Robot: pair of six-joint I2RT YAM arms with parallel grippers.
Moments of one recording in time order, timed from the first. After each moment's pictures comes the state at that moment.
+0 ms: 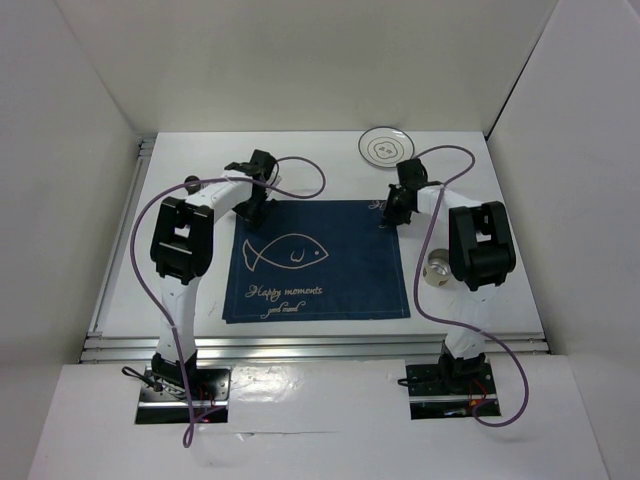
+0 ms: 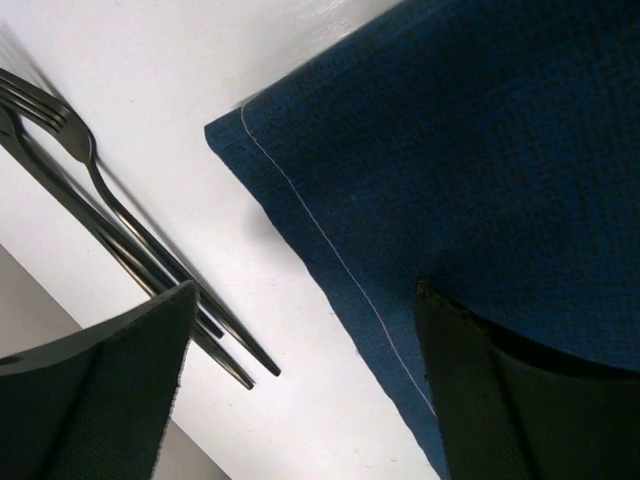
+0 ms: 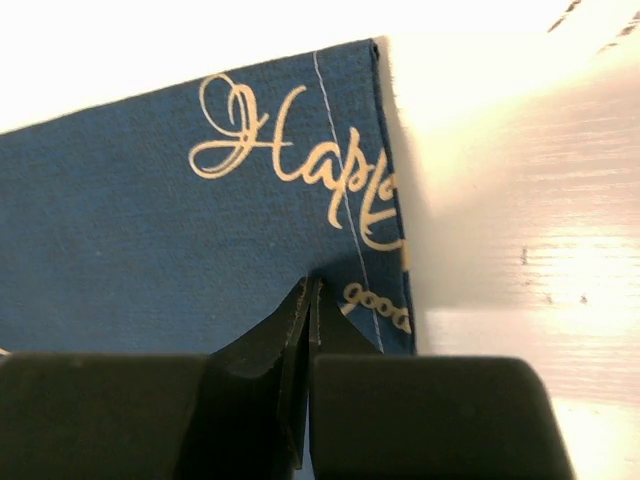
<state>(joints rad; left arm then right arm) -0.30 2.20 1.72 -0.78 -0.37 0.27 0.16 2.00 1.32 -0.33 -0.09 0.49</state>
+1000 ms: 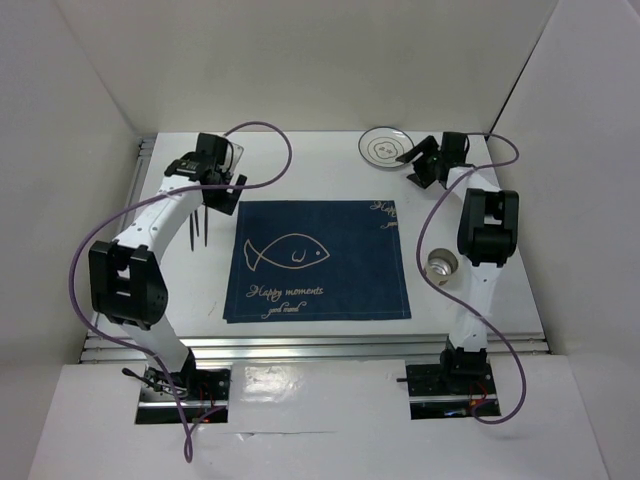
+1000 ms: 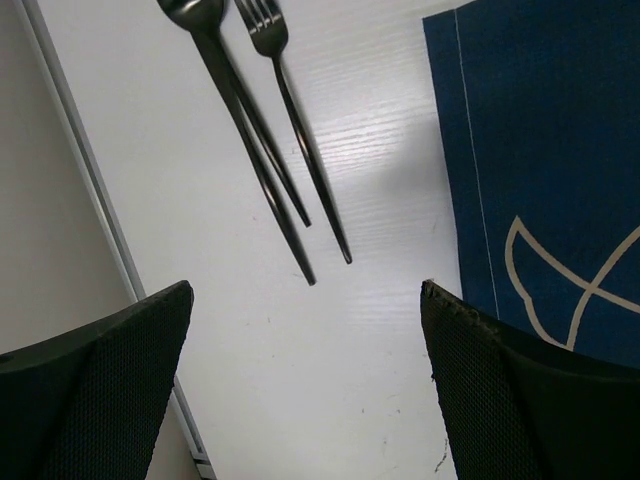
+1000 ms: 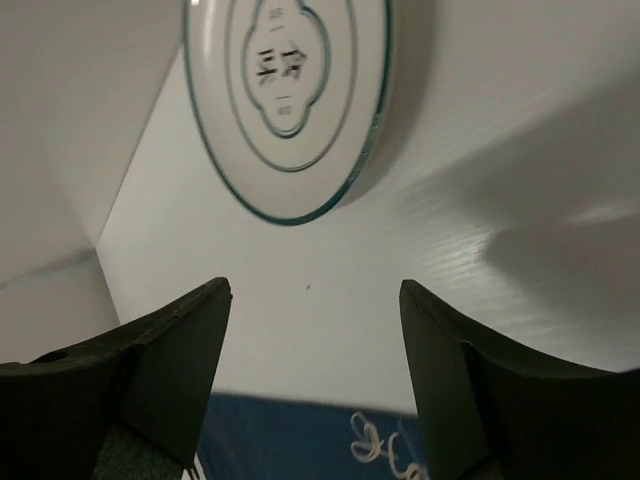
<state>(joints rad) -0.19 1.72 1.50 -0.75 -0.29 0.21 -0.09 2.24 1.68 -0.06 -0.34 0.87</state>
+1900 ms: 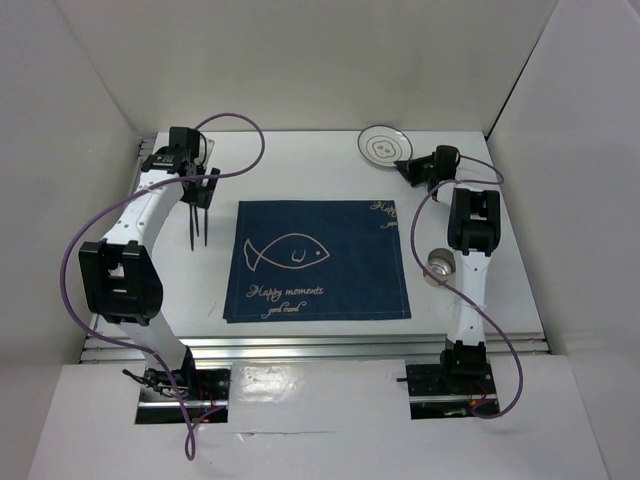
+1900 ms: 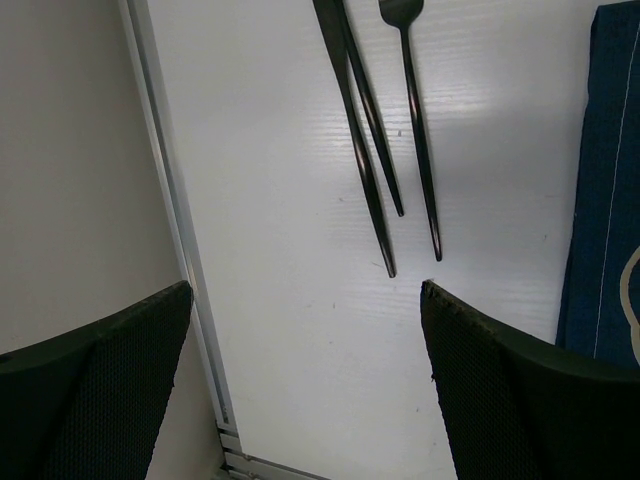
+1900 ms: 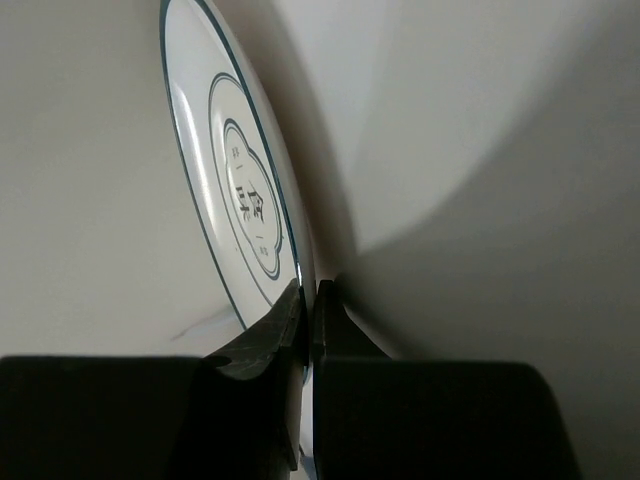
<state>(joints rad) -0.04 1.72 1.54 -0.78 -0.34 0.23 -0.09 2.58 1.84 0.28 -0.40 1.33</state>
